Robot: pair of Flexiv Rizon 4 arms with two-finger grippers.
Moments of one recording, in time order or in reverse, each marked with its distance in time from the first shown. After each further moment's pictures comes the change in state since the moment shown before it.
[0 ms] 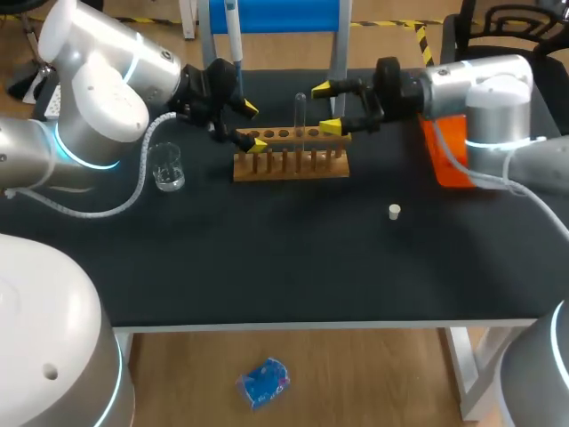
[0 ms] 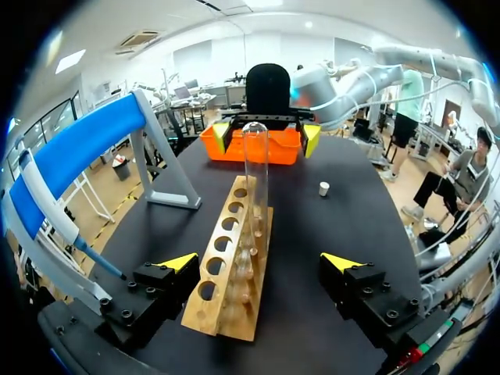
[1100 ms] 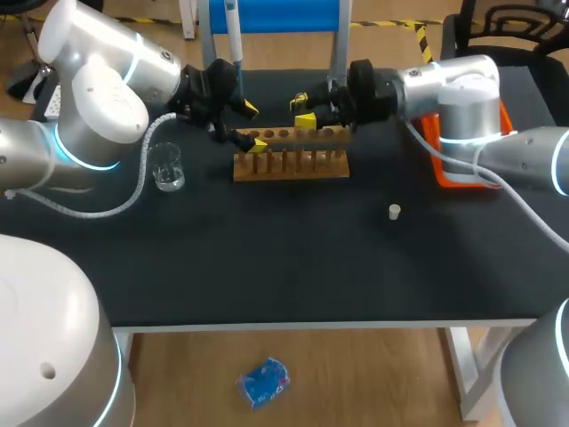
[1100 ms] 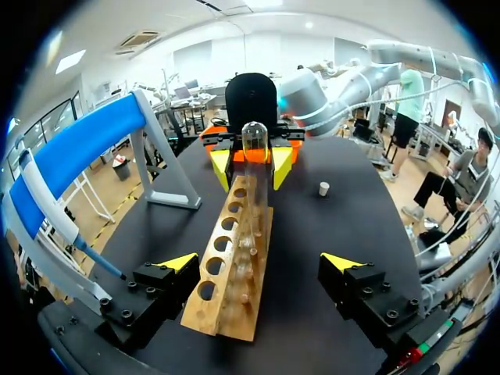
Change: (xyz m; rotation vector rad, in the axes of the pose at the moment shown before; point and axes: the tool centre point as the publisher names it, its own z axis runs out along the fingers) left arm 0.000 0.000 0.000 0.001 -0.001 0.000; right arm -0.007 -0.010 0.037 -0.024 0.069 0.029
